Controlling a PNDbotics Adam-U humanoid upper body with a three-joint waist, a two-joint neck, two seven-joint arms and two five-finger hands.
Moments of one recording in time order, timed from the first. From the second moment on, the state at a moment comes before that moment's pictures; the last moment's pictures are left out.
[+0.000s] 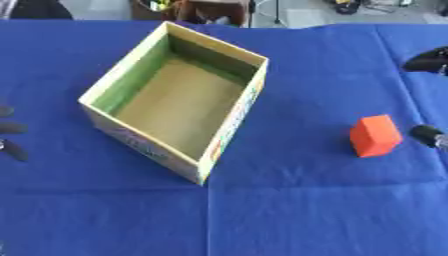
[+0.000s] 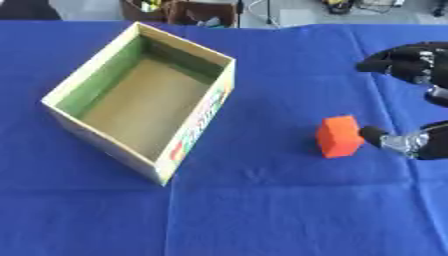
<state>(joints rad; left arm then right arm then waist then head) -0.19 0.13 0.06 -1.98 -0.21 -0.12 0.21 -0.22 -1.09 -0.10 -1.99 0.61 -0.29 0.39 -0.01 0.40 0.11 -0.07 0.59</state>
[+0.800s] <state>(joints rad) -0.19 0.13 0.05 -1.98 -0.21 -0.12 0.20 -0.35 -1.13 0.03 -1.90 0.61 -0.28 0.55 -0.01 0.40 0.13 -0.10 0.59</state>
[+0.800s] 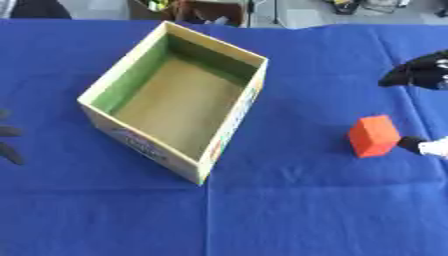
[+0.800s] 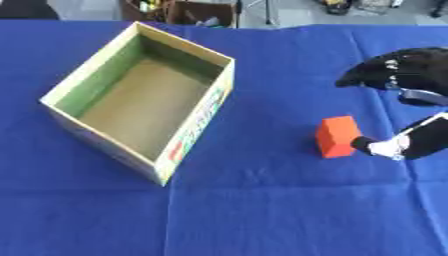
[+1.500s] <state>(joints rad) -0.19 0.13 0.05 -1.98 -0.20 -0.12 0.19 -0.42 -1.11 0.10 -1.77 0.61 -0.29 0.63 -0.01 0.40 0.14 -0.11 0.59</state>
